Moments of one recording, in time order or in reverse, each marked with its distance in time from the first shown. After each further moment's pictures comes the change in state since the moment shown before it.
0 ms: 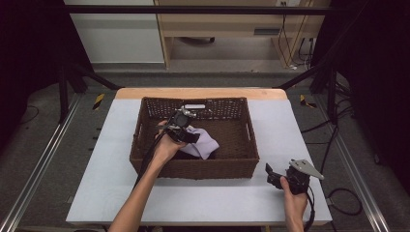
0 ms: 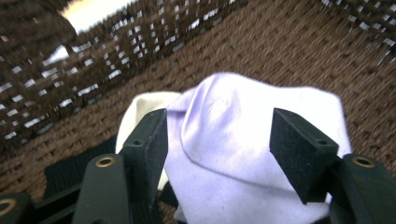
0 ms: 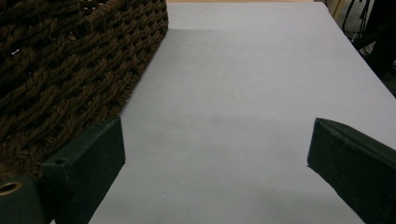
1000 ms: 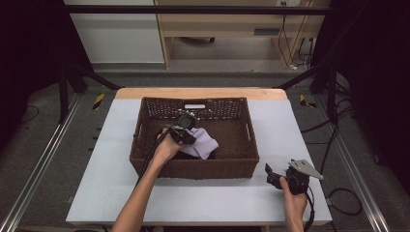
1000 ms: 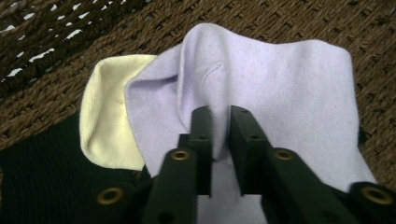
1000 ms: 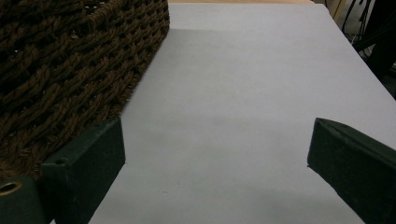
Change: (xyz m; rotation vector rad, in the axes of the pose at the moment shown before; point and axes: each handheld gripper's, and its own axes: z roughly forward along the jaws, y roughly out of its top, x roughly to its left) left arm -0.001 0.000 0.014 0.136 -0.066 0.019; right arm 0.001 0.000 0.000 -0.001 0.000 -0.010
